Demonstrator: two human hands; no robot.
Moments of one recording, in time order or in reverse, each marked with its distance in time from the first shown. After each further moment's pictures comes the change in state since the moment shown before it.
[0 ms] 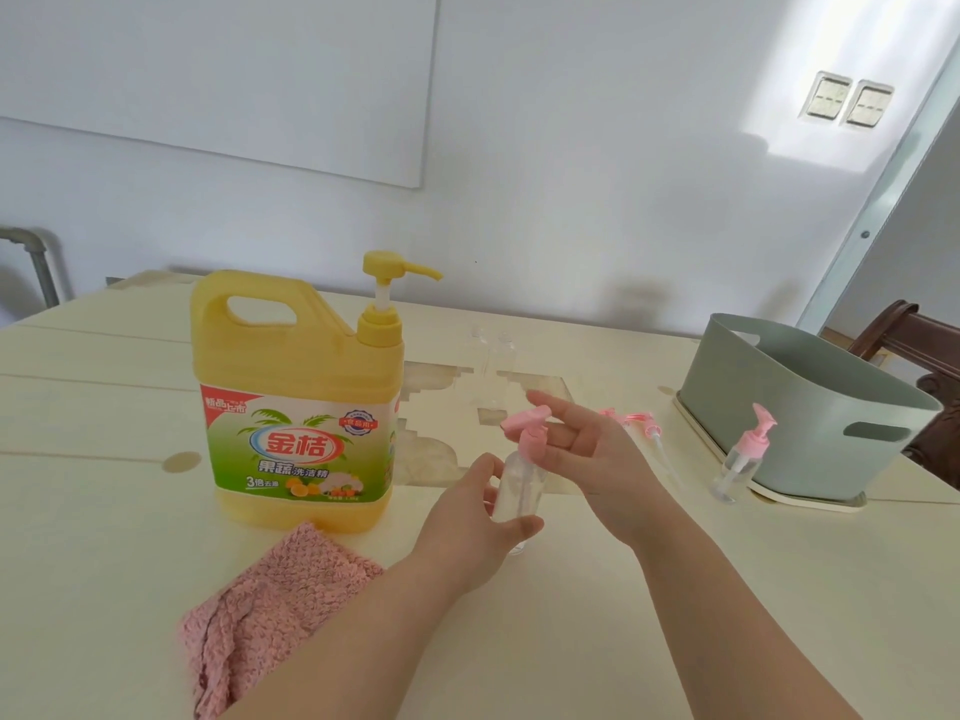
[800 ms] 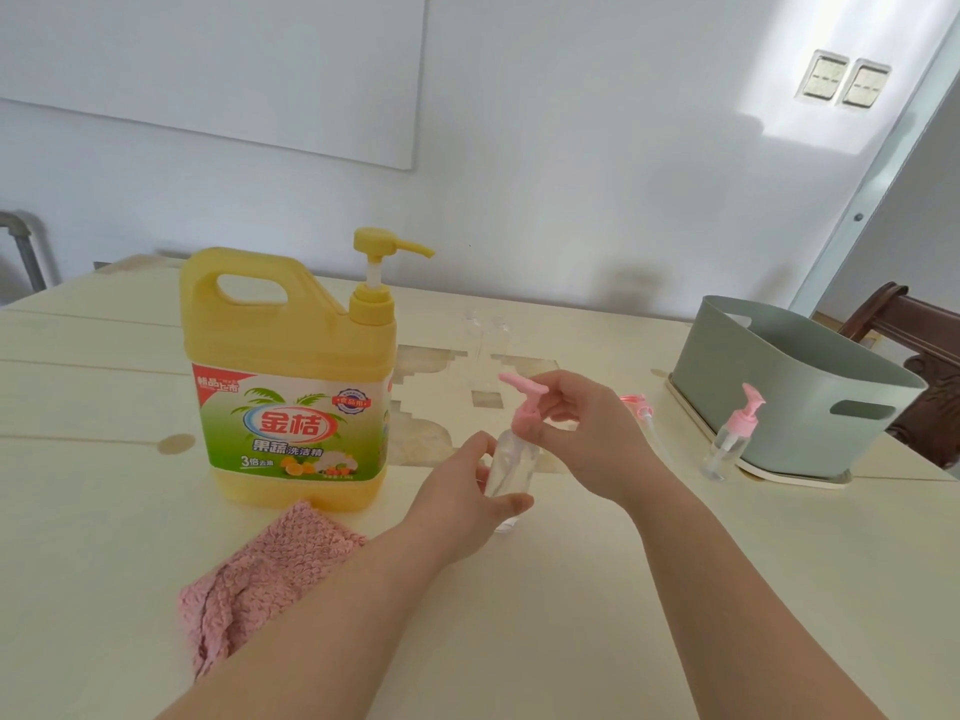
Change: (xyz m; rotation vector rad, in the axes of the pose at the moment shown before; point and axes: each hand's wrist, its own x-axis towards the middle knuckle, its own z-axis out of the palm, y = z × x) left_hand -0.001 0.006 -0.007 0.040 -0.031 -0.001; right_hand 0.002 -0.007 0.000 -0.517 0.112 -0.125
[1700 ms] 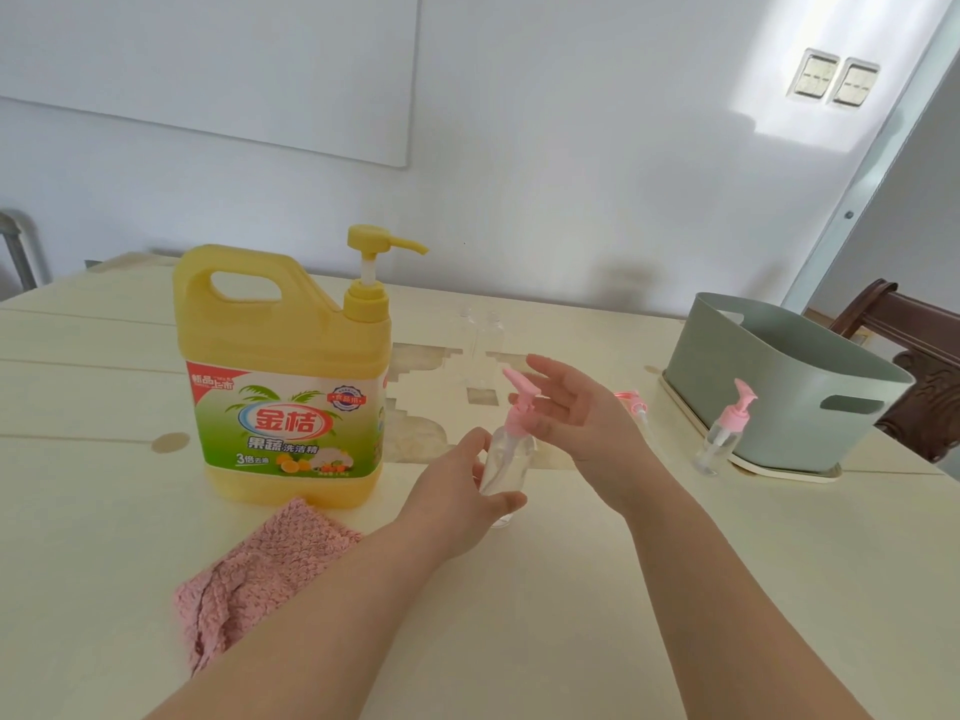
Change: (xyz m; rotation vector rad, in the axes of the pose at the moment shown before) left_hand -0.001 0.001 0.000 0.097 0.008 0.025; right_hand -0.003 0.007 0.001 0.428 -0.019 0.137
